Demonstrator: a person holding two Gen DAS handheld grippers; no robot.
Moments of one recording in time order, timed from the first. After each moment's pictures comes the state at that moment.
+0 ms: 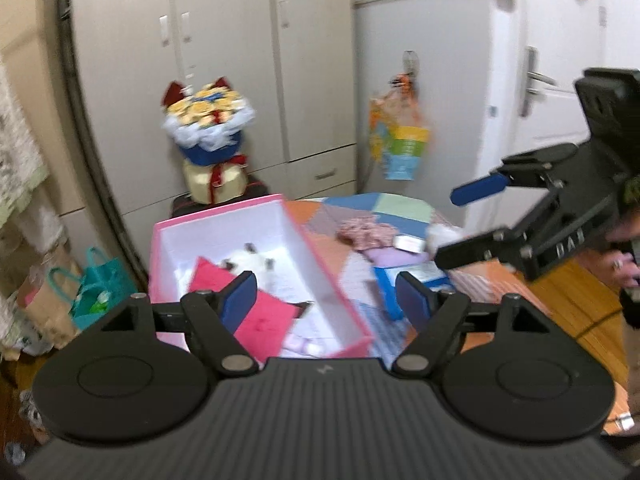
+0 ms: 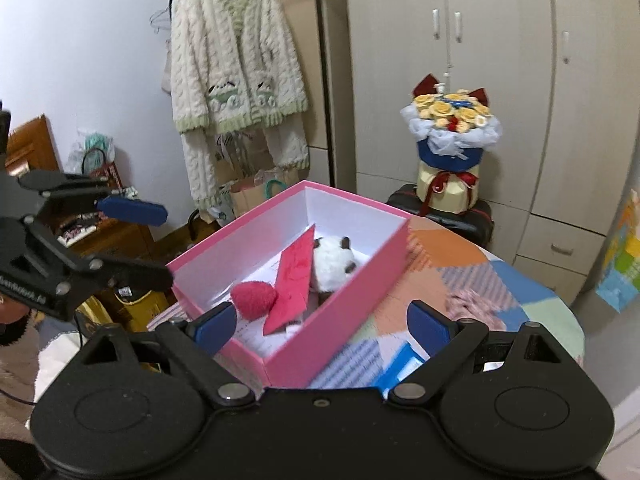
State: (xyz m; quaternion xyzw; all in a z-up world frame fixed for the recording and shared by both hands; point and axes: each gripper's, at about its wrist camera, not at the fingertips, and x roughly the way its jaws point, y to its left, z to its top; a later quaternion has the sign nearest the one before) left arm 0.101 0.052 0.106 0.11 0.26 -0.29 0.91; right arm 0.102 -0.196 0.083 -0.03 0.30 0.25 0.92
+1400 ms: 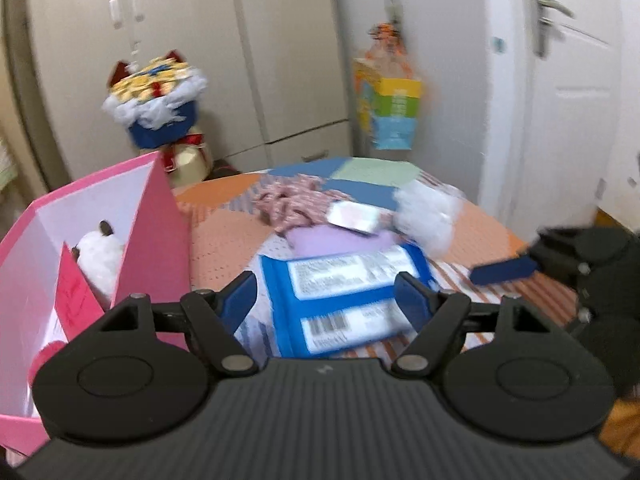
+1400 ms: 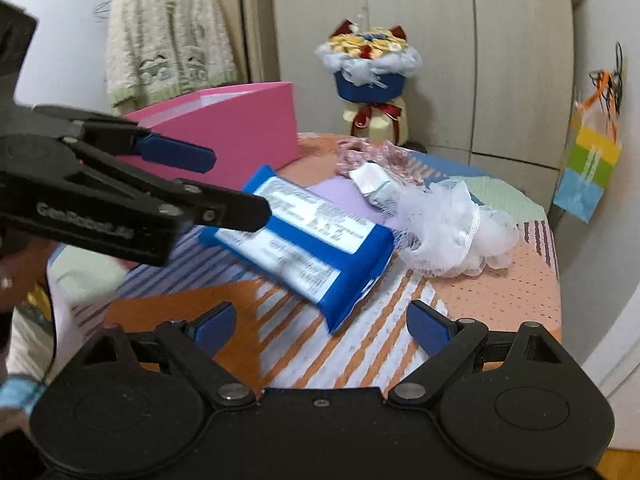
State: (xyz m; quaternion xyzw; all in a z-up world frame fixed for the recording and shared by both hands) left arm 0.152 -0.124 -0.047 0.13 0.26 -0.23 0.93; right arm 0.118 -0.285 -0.105 -0.01 0.30 0.17 0.94
